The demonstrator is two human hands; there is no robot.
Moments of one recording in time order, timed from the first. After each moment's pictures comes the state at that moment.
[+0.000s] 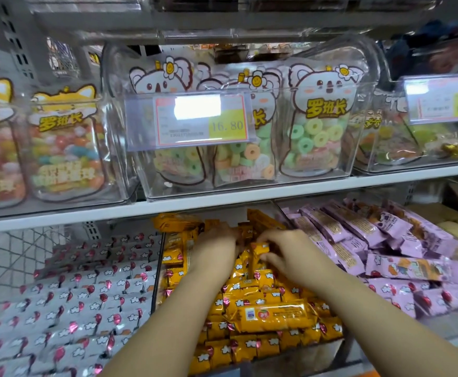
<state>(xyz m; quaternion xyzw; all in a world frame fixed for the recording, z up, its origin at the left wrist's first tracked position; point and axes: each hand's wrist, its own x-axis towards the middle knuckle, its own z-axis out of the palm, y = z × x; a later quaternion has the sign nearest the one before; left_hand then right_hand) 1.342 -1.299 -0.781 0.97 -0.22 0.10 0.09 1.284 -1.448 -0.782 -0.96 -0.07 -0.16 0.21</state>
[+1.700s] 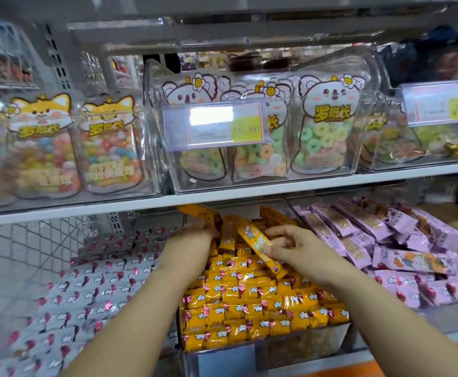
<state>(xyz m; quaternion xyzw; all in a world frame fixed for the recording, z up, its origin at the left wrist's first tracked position) 1.332 -1.222 -0.775 0.96 -0.23 0.15 0.02 1.246 -1.425 -0.759 -0.84 0.01 -0.01 0.54</state>
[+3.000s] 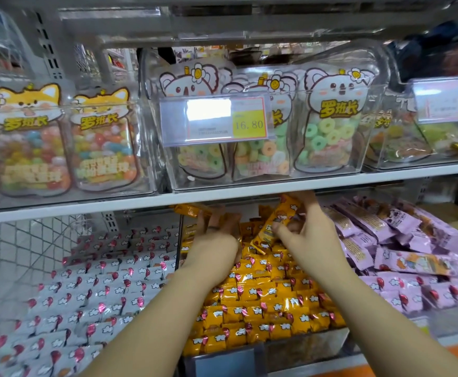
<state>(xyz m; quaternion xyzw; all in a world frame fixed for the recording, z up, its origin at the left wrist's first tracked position) 1.320 -1.263 -0.768 0.95 -0.29 0.09 -0.04 1.259 -1.420 -0.757 -0.86 0.03 -0.32 0.40</state>
